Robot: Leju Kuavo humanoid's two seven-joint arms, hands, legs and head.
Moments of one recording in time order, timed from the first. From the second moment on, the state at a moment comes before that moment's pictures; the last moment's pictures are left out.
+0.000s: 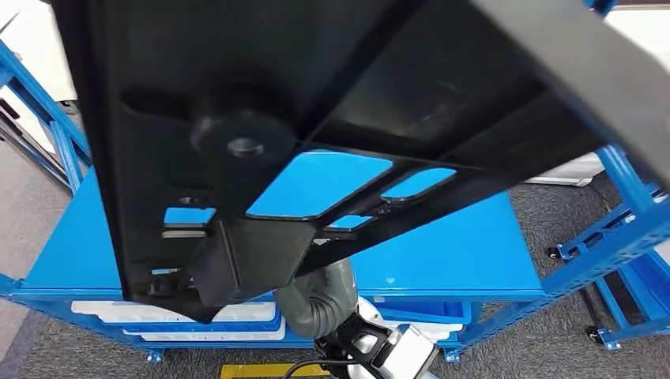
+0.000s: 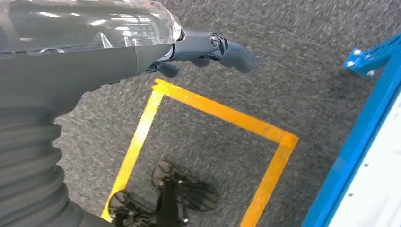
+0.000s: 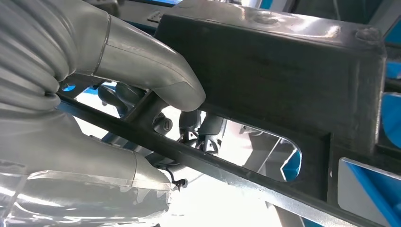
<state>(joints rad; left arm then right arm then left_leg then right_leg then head) -0.06 -0.01 0.68 -0.21 -0.19 0.21 -0.41 -0.36 0.11 0.90 -1.71 0.00 -0.28 -0.70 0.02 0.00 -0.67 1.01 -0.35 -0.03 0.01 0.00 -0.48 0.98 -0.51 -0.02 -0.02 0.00</state>
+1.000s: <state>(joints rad) -0.06 -0.02 0.70 -0.21 -0.23 0.20 -0.42 -0.25 0.07 0.82 -1.67 -0.06 -0.01 -0.70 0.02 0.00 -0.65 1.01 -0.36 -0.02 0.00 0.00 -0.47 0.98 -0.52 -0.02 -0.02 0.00</state>
